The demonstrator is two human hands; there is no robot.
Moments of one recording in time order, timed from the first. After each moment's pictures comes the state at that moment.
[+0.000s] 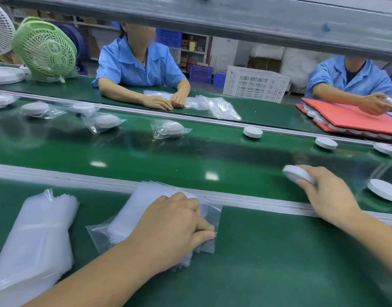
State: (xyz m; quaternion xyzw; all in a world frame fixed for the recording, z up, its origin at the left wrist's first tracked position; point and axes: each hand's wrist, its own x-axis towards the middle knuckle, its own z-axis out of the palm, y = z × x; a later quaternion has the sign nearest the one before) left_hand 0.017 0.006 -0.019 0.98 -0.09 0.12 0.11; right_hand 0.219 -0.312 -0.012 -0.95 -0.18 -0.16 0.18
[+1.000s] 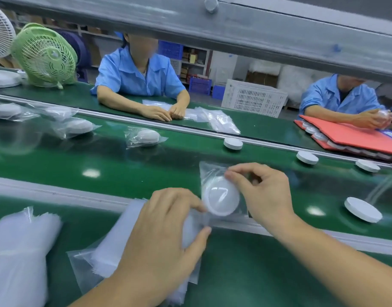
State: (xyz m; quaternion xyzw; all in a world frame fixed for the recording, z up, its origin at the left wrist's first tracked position) left_hand 0.019 0.002 -0.018 0.89 -0.06 0.34 0.29; right_hand 0.170 -0.161 0.018 -0.80 -0.27 -0.17 0.51
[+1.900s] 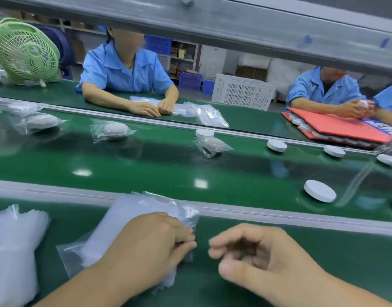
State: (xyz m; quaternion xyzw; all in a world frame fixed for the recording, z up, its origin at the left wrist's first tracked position) left_hand 0.023 0.014 -0.035 0.97 -0.11 0.16 0.15; right_hand 0.058 -0.224 0.026 -0.77 -0.33 0.24 0.49
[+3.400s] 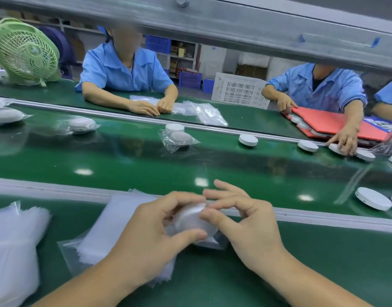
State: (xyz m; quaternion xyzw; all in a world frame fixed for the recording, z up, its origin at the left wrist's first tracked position) left_hand 0.015 -0.007 -0.018 0.81 -0.09 0.22 0.54; right_hand 0.093 -0.188 -0.011 -0.73 -0.33 -0.04 0.60
